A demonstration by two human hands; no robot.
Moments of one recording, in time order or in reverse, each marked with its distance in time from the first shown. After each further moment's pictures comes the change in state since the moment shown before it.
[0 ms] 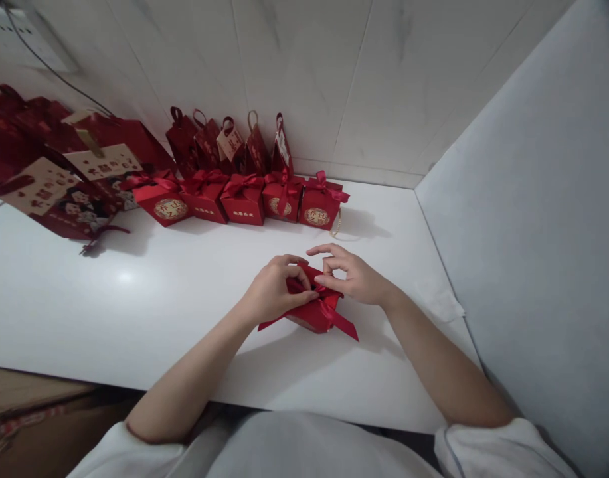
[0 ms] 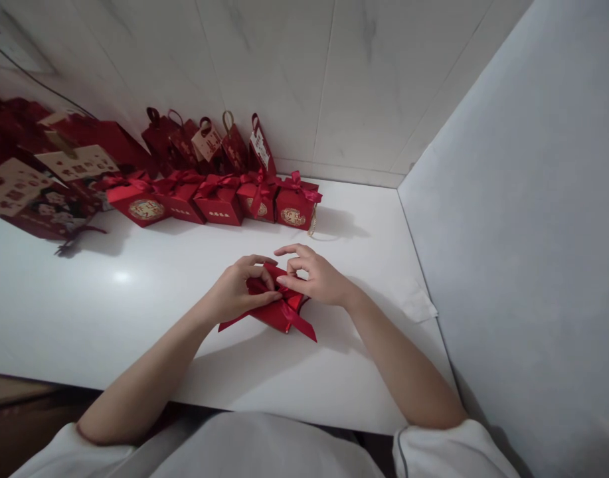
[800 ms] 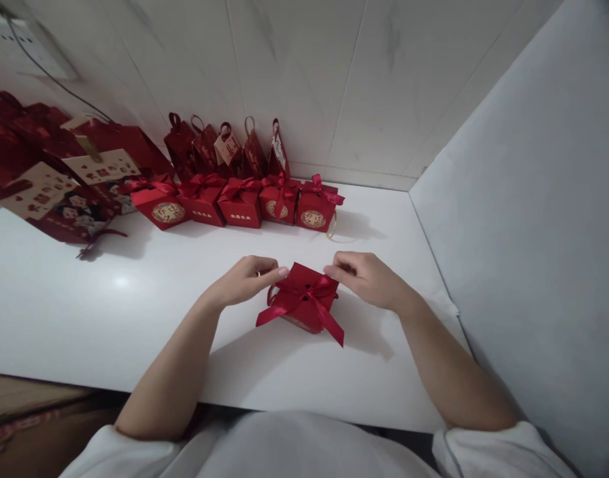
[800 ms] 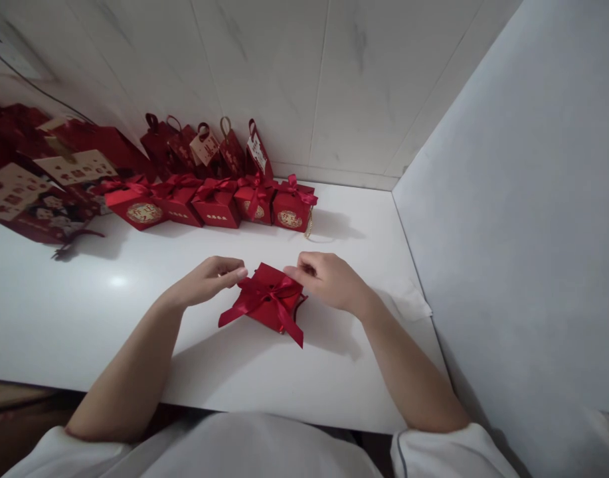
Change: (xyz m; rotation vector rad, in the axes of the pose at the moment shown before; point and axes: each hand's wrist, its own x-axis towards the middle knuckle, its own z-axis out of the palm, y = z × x) left_hand 0.002 -0.016 -0.047 -0.116 -0.228 -0.160; right_hand -0.018 -0.018 -0.016 -0.203 0.105 0.221
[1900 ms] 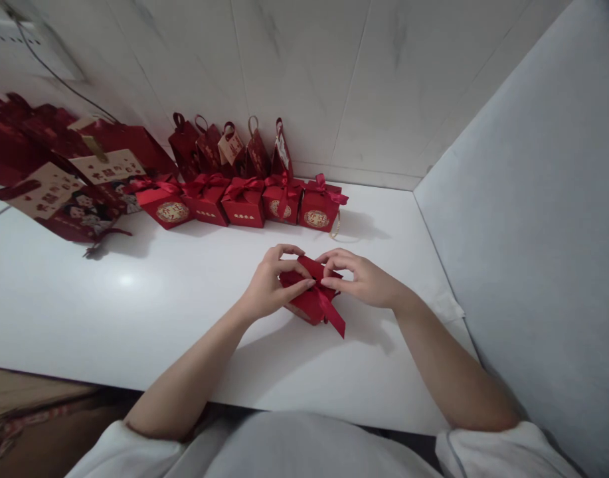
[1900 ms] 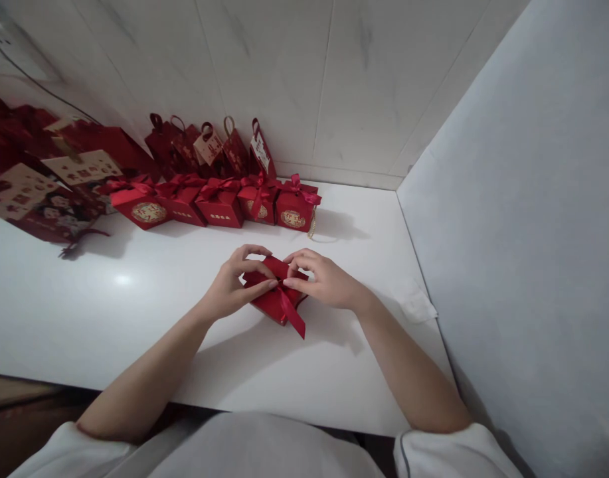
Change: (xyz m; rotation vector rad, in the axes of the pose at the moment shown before) left_hand 0.008 0.009 0.043 0.051 0.348 0.214; right_hand 0.009 0.007 0.009 0.213 -0.149 -0.082
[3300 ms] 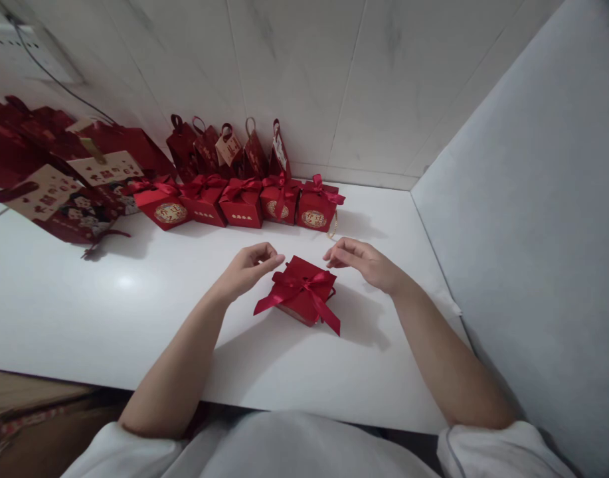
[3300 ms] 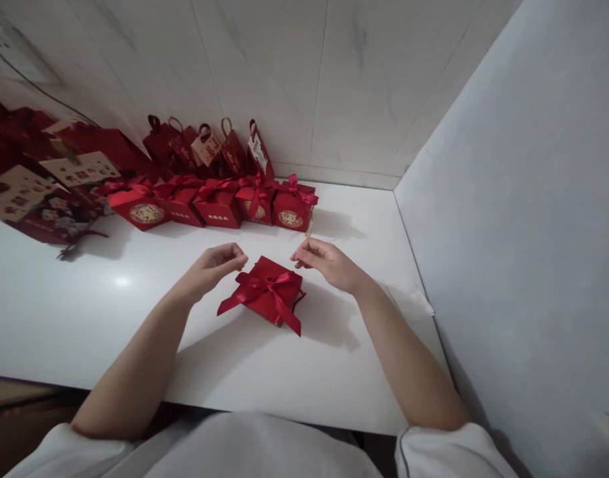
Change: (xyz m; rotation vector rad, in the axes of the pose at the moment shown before) left_hand 0.010 -0.020 -0.032 -0.295 -0.094 -0.302; right_hand 0.008 0.014 -0.016 0.384 0.079 0.063
